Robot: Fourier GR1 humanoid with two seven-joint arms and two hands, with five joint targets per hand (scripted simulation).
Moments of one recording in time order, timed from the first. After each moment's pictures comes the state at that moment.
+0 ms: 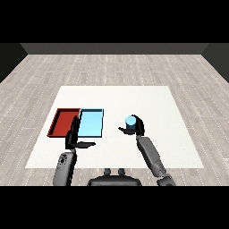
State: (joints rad) left arm 0.01 0.03 0.00 -1.57 -0.01 -0.01 -0.38; right arm -0.38 -0.01 0.15 -1.06 -0.13 -0.29 -0.36
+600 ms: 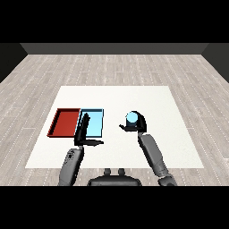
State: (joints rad) left arm -0.07 0.00 -0.12 -1.53 0.01 0.04 -0.33; right arm -0.39 -0.03 0.14 -1.20 -0.10 -0.23 -0.29
